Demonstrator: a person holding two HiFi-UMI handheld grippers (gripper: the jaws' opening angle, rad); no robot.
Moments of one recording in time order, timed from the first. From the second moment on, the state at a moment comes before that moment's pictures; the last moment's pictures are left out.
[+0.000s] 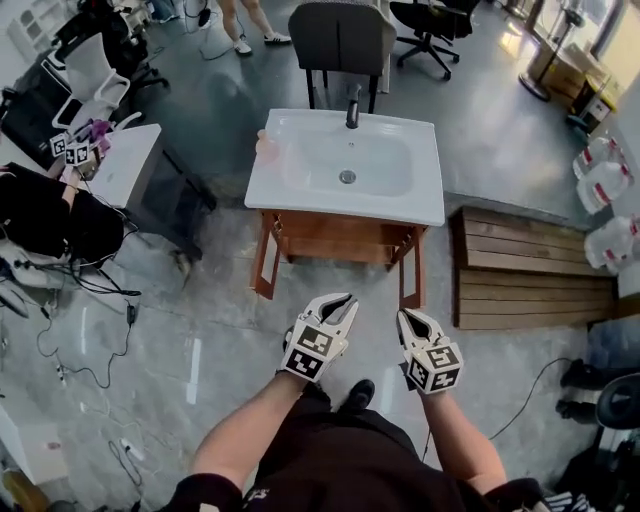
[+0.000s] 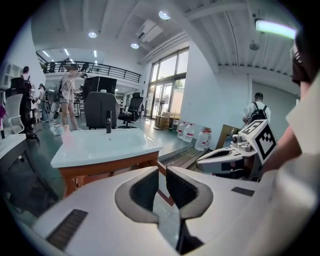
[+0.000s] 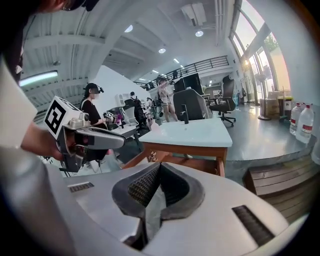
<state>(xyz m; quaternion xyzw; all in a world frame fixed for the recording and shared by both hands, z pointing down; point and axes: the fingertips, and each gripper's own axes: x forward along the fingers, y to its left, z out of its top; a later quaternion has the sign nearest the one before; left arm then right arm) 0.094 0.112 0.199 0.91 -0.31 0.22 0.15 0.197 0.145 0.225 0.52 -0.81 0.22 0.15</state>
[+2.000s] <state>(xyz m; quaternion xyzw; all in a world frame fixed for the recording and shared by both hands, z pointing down) 0.026 0.086 0.011 0.85 -0.52 0.08 0.07 0.202 0.115 -0.016 0.42 -0.91 0.04 0.00</state>
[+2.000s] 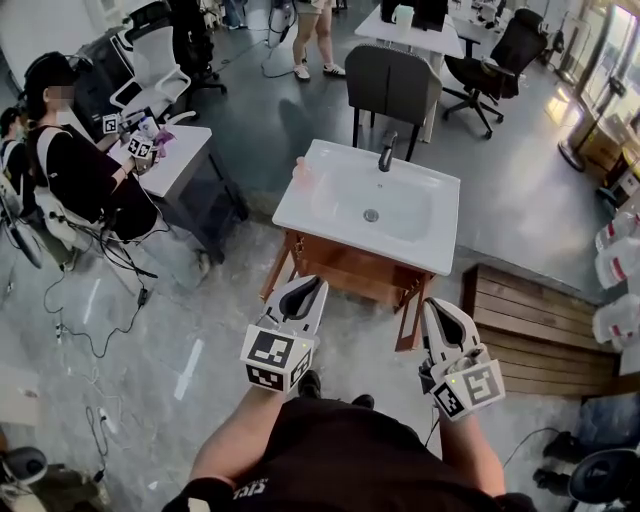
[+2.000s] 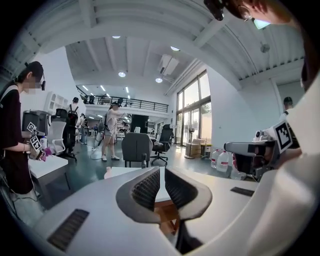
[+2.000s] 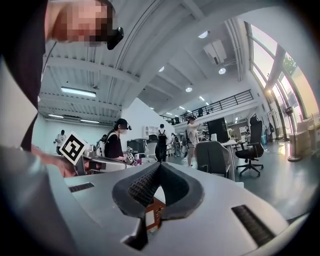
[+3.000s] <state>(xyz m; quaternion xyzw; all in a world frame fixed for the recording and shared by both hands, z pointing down) 0.004 0.055 0.015 0.88 -0.47 0.07 0.06 0.148 0.106 -0.004 0.45 -0.89 0.04 0.01</state>
